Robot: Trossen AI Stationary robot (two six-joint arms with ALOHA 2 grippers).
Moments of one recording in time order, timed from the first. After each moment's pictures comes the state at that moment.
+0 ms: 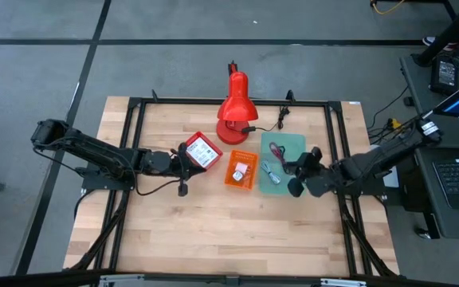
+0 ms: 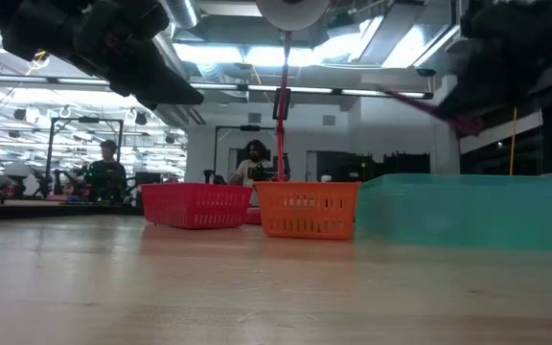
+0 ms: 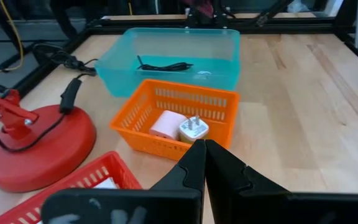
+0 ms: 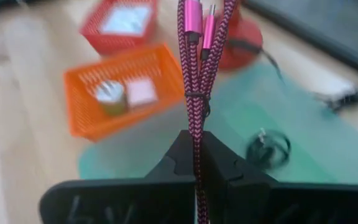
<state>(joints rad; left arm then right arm) -0.15 1.08 0.42 0.29 -0.27 -0.08 0.45 0.98 0.59 -0.51 0.80 0.81</state>
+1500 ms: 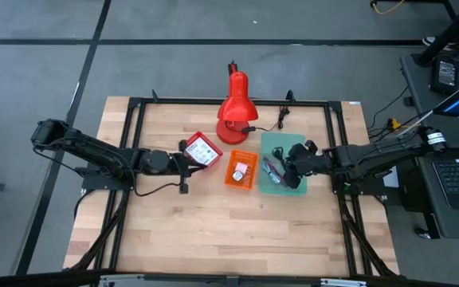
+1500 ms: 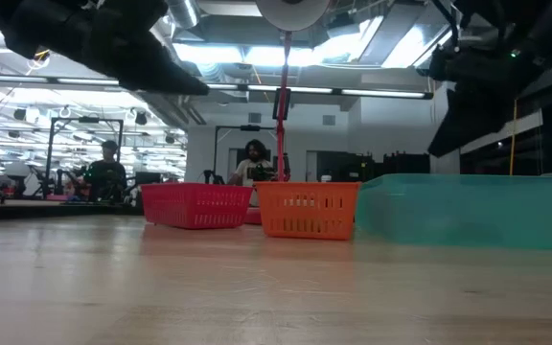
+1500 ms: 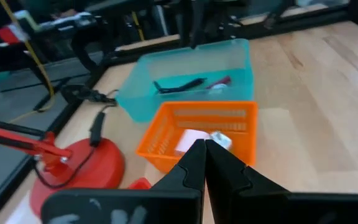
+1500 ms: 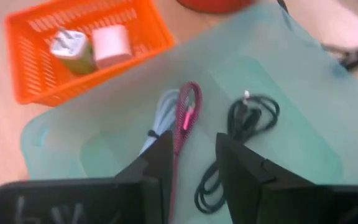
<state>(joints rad) -0.15 1.08 0.42 0.35 -0.32 0.12 0.14 1.01 0.59 -0.52 0.44 0.63</state>
